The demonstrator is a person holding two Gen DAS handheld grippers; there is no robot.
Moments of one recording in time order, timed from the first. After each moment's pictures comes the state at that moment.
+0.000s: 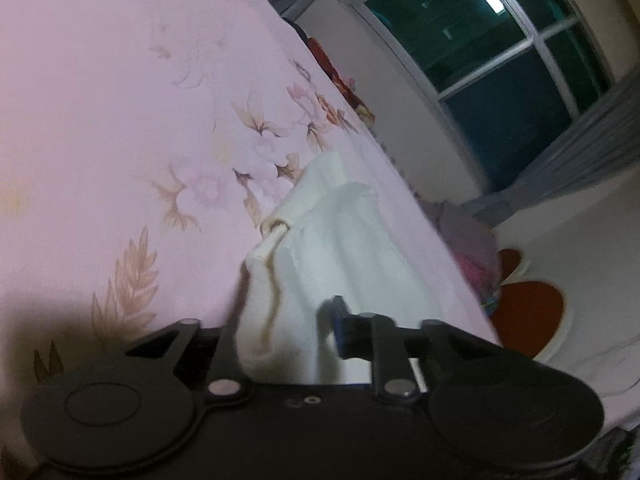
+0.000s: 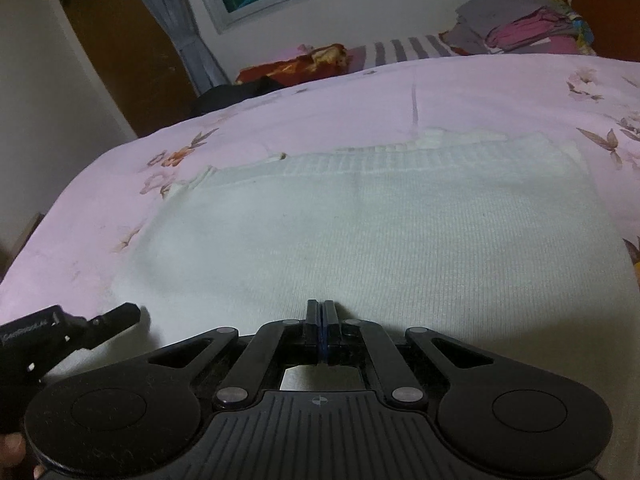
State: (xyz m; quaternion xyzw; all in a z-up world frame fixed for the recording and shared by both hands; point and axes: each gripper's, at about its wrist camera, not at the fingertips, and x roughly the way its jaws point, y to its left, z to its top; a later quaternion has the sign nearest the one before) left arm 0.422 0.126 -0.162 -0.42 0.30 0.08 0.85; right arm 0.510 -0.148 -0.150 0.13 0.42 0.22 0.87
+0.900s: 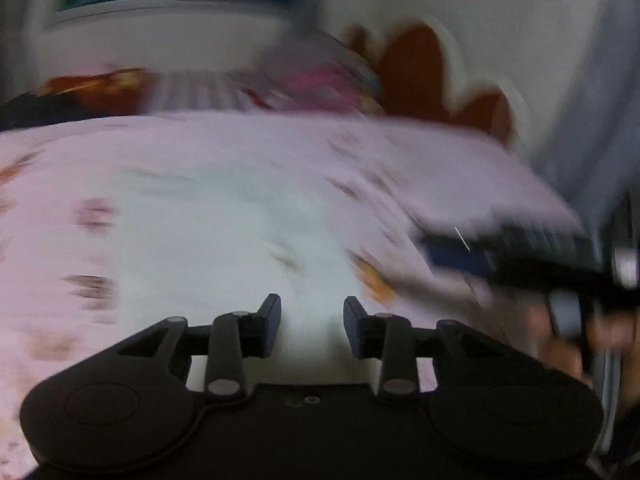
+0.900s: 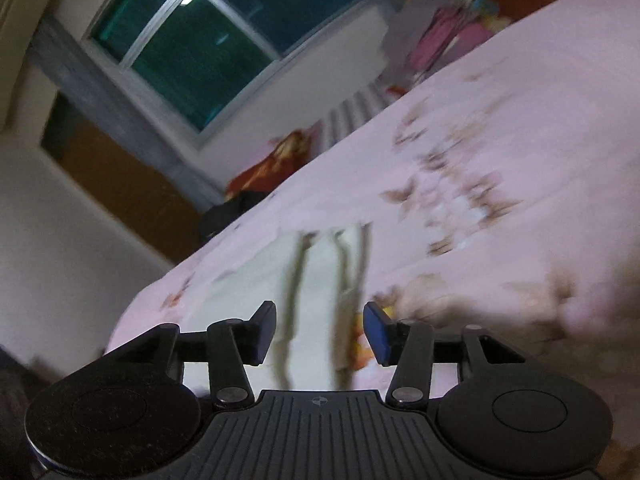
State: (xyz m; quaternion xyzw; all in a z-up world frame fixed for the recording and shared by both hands) left arm 0.440 -0.098 -0.059 -0.07 0.38 -0.15 0.91; right arm 0.474 -0.403 -0.121 0.34 0.35 0.21 0.85
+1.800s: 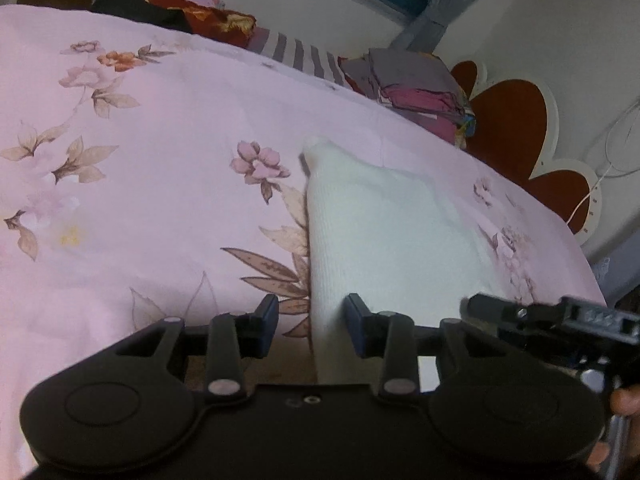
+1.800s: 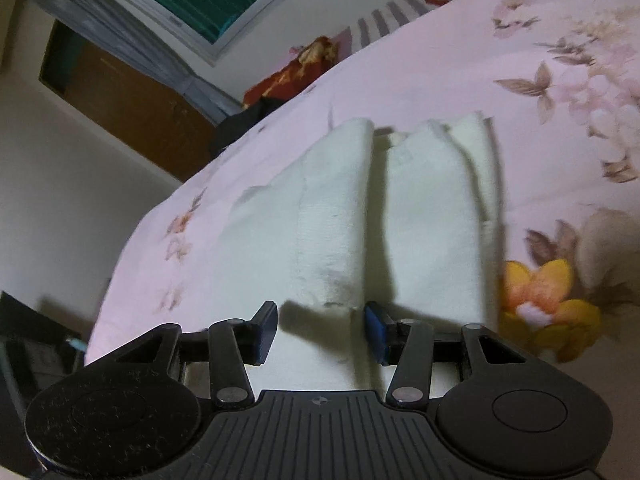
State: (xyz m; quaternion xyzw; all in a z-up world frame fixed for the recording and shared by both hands) left arm 0.493 0.033 -0.123 -0.20 0.42 -0.08 0.88; right arm 0.546 -0.287 -0.155 0.30 0.45 0.27 0.79
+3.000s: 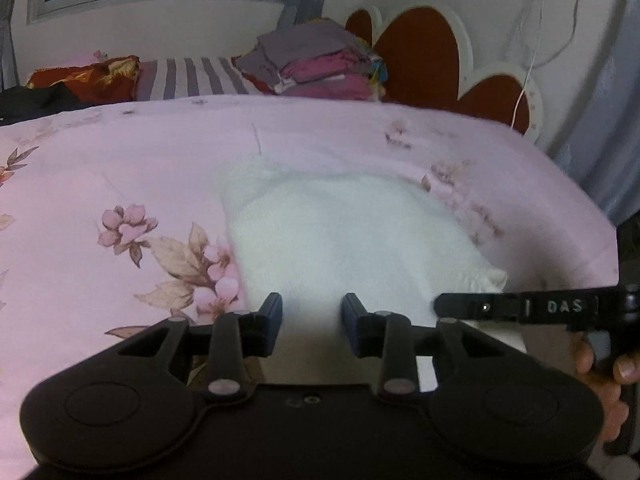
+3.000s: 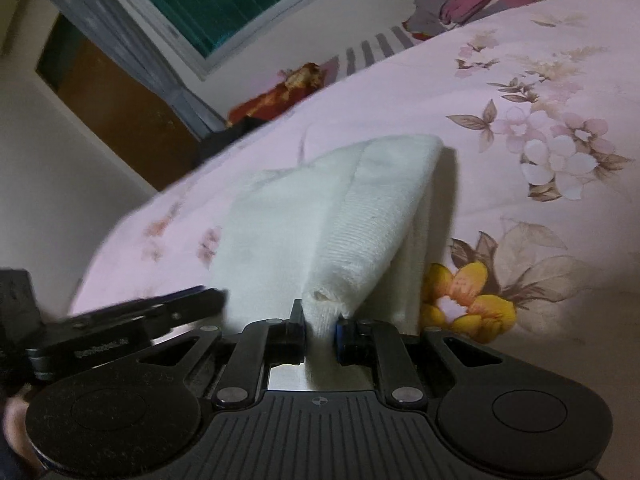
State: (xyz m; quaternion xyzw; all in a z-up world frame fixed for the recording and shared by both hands) left arm 0.515 -0.050 -0.103 -0.03 0.40 -0.20 0.89; right arm 0.509 -0.316 -0.150 0.25 0.43 0.22 0.84
